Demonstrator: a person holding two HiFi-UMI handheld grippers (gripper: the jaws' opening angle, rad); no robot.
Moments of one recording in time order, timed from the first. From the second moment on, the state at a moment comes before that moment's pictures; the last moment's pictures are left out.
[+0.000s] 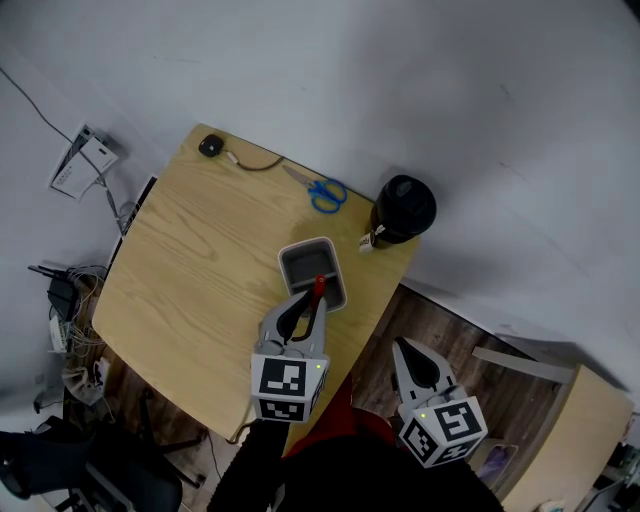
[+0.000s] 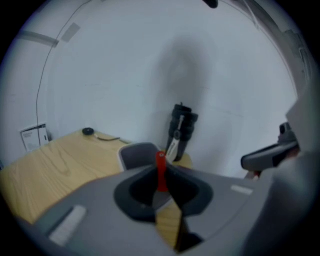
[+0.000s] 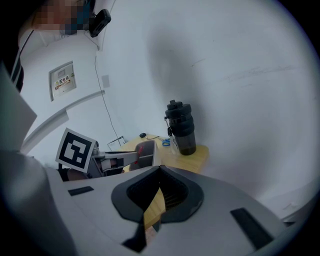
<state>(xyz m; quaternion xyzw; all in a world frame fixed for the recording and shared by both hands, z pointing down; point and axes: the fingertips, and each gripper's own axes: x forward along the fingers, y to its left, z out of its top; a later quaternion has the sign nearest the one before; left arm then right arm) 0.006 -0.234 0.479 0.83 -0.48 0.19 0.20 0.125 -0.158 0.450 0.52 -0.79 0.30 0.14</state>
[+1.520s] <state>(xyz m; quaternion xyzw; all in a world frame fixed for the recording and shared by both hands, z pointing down) 0.012 -0.244 0.503 0.82 -0.48 0.23 0.20 0.126 -0.163 0.466 0.52 -0.78 0.32 0.16</state>
